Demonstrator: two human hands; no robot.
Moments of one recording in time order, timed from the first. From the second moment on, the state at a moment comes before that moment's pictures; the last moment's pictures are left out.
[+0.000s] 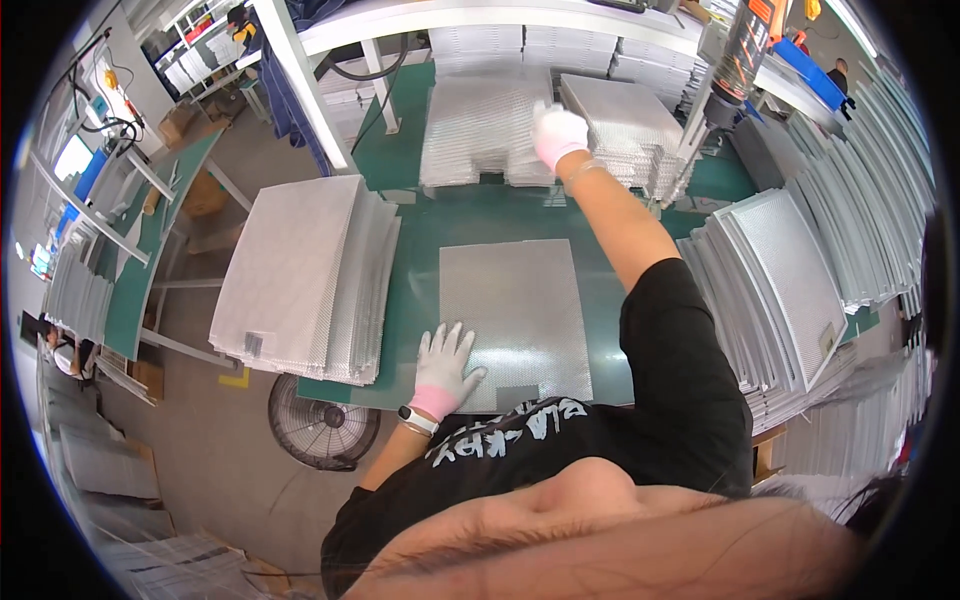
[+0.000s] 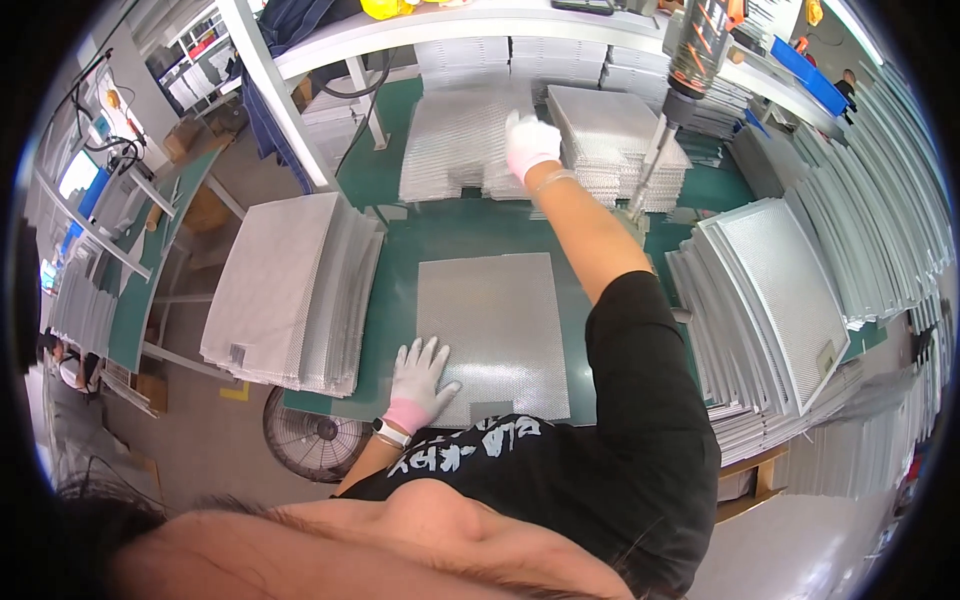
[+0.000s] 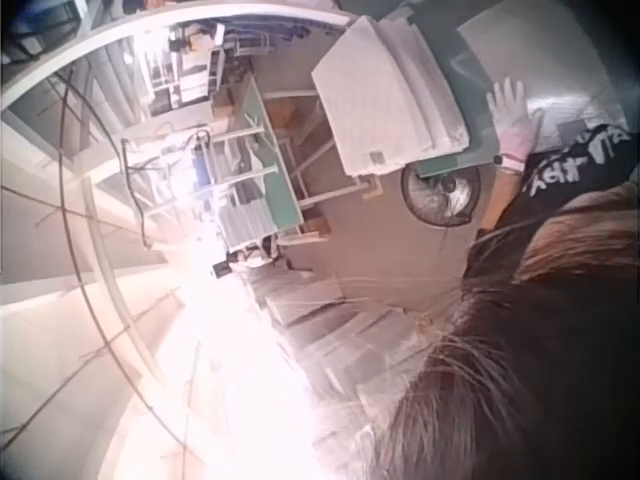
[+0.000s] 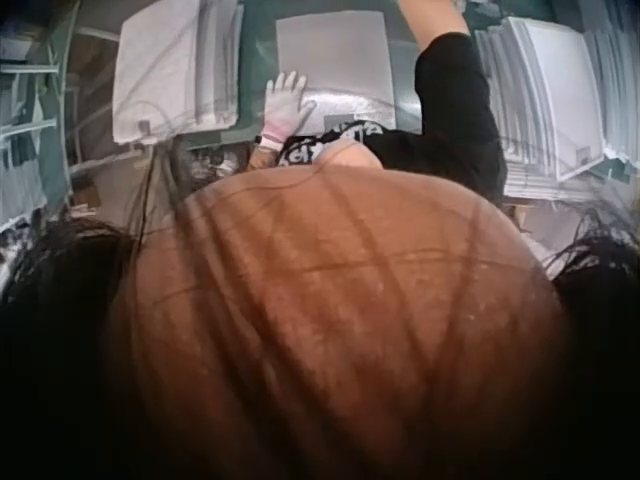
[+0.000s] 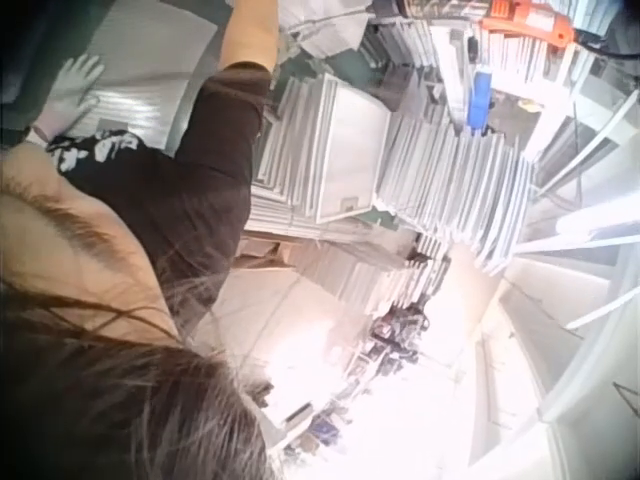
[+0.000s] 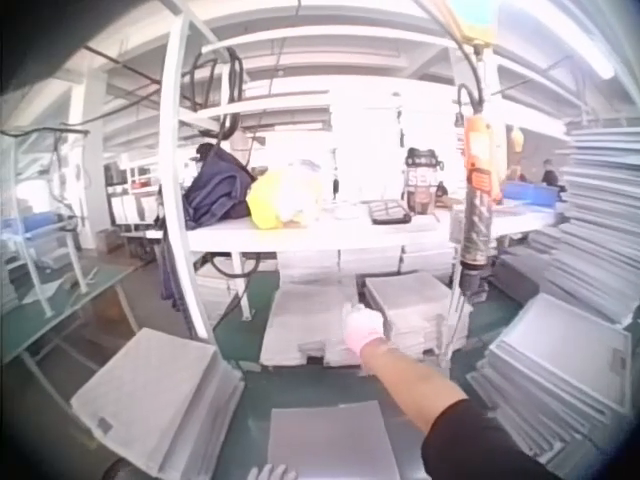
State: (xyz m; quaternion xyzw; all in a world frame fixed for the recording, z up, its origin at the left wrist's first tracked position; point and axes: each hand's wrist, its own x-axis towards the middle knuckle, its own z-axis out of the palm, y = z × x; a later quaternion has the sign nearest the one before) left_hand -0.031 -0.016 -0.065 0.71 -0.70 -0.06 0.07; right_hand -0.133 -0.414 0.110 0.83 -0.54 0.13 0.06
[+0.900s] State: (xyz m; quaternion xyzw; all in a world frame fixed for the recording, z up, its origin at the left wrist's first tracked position) left_hand -0.053 -0.016 -0.044 0.77 -0.55 -0.13 0.30; right_hand -0.321 -0.110 -0.059 0.75 -0.48 0.31 -0.33
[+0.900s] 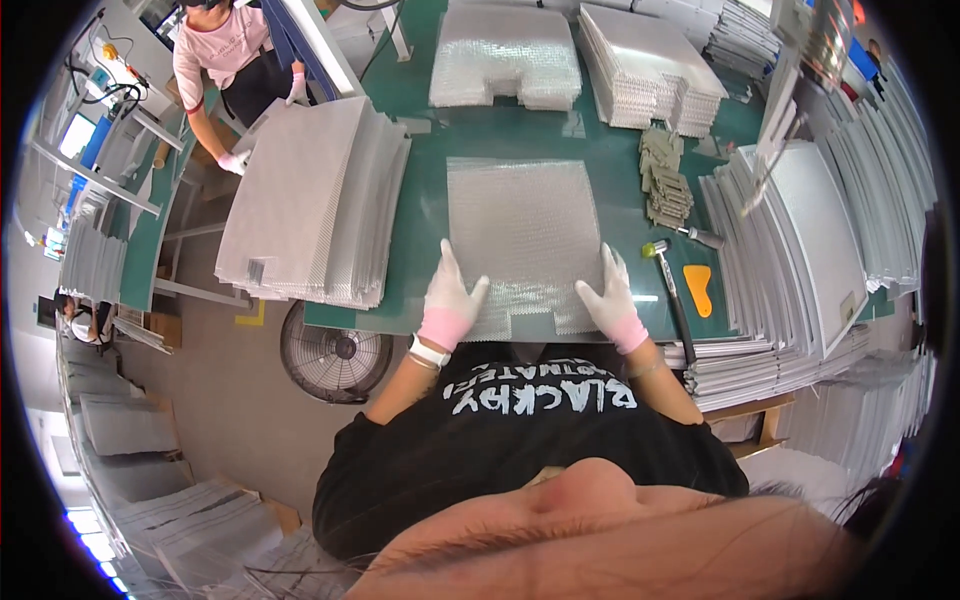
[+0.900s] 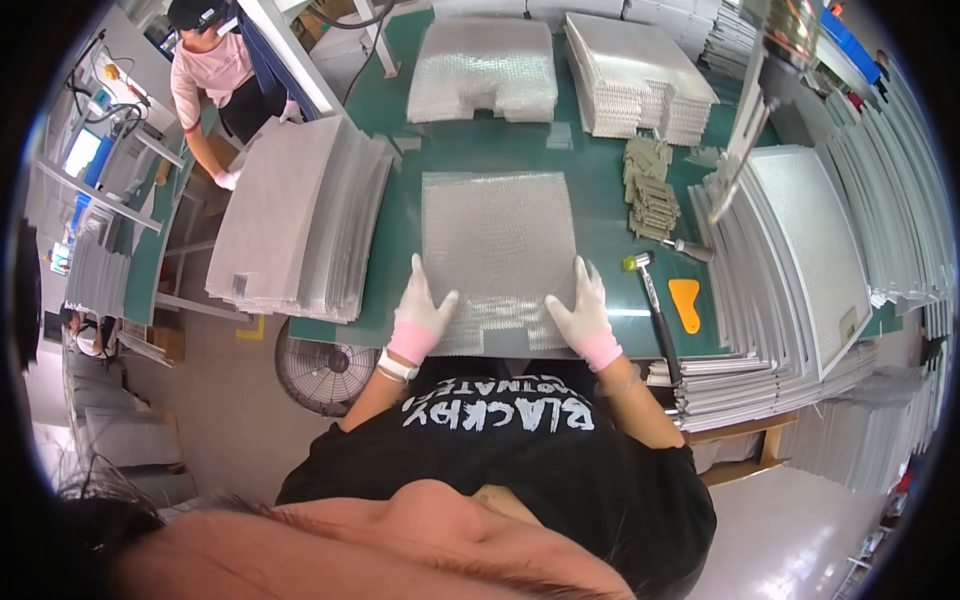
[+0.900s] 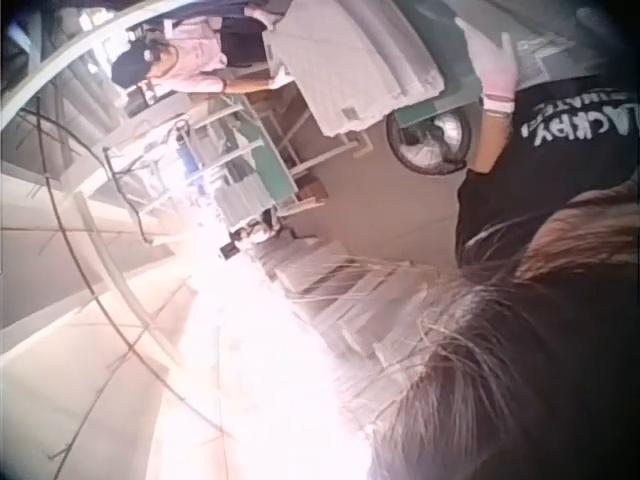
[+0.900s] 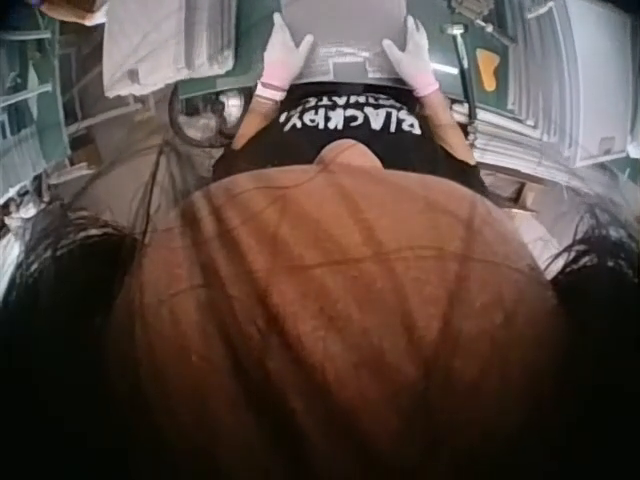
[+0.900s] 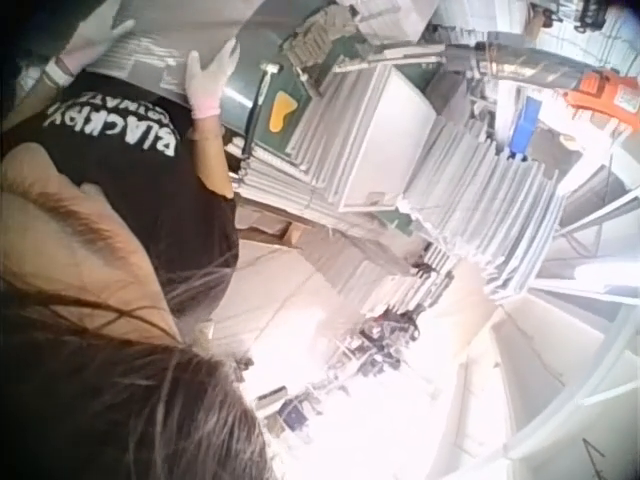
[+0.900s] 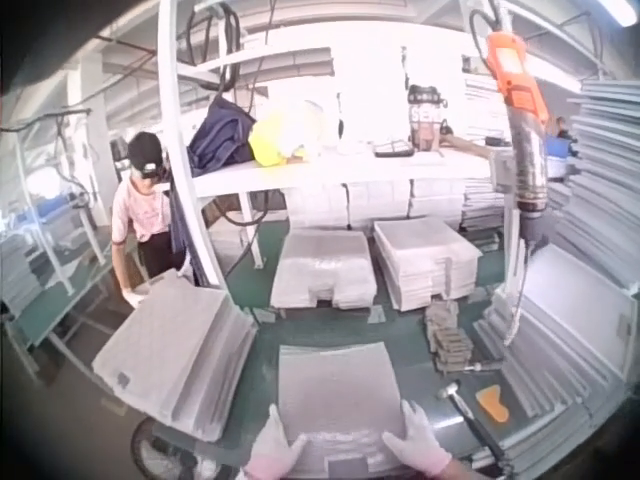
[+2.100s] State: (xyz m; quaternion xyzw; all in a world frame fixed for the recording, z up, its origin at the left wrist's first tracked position) left_hand -0.048 -0.002 0.008 0.41 -0.37 -0.44 0.71; right_hand -0.340 -0.125 0.014 0.54 -0.25 0.54 -0.59
